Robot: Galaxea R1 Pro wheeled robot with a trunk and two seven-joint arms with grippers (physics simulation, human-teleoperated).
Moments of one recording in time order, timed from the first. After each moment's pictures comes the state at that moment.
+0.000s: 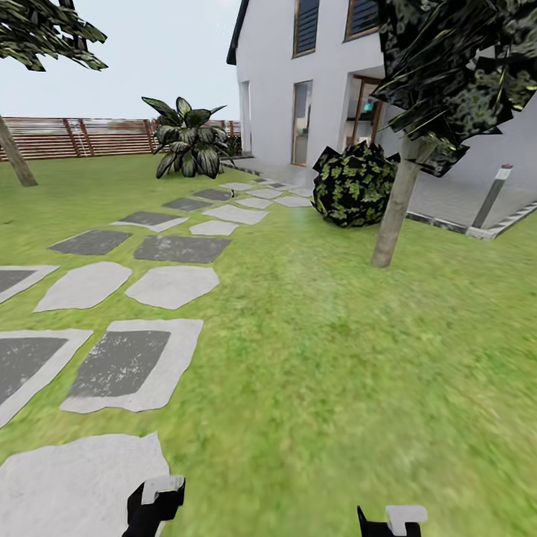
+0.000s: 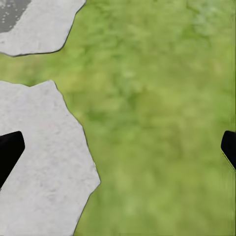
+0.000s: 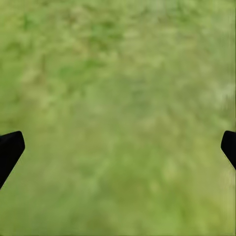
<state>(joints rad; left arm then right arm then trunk) -0.35 0.02 0.06 -0.31 -0.01 -0.39 0.04 -0.21 -0.05 0.00 -0.46 -0.02 -0.35 0.00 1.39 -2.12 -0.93</state>
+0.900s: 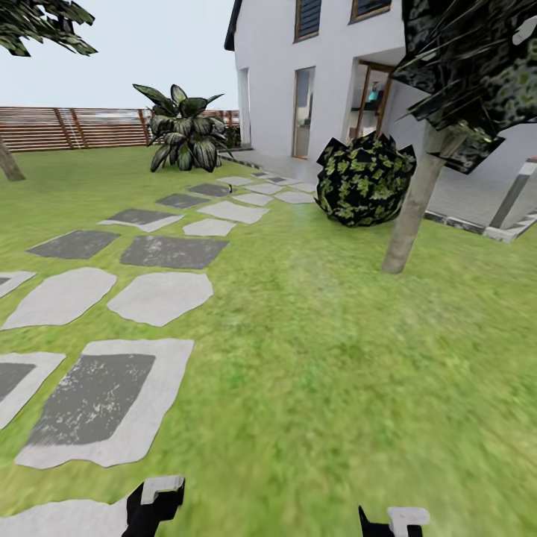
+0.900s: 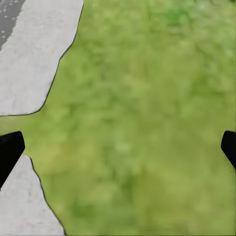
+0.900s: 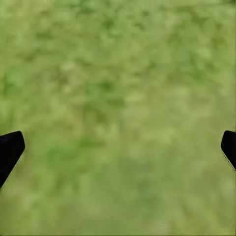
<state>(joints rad) -0.35 0.02 0.06 -0.31 -0.01 -0.39 0.04 -0.21 -0.05 -0.01 -0.44 -0.02 -0.40 0.00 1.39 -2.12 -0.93</state>
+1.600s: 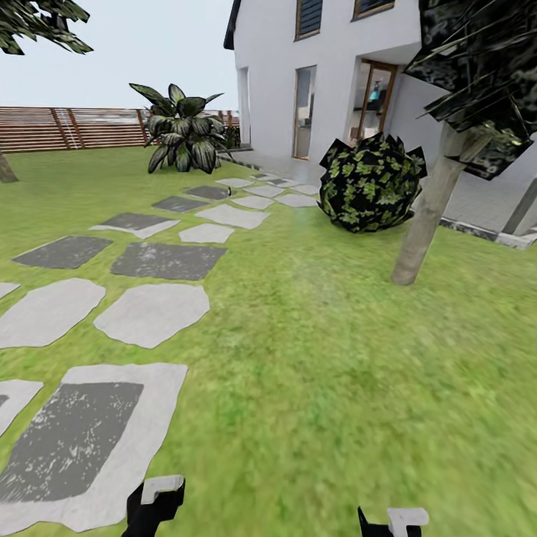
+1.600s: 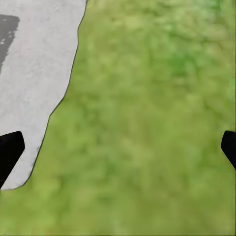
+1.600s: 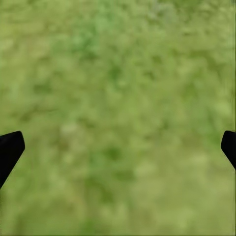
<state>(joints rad) -0.35 0.02 0.06 -0.31 -0.01 -0.39 0.04 -0.21 -0.05 0.00 -0.44 -0.02 -0.40 0.00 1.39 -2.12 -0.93</state>
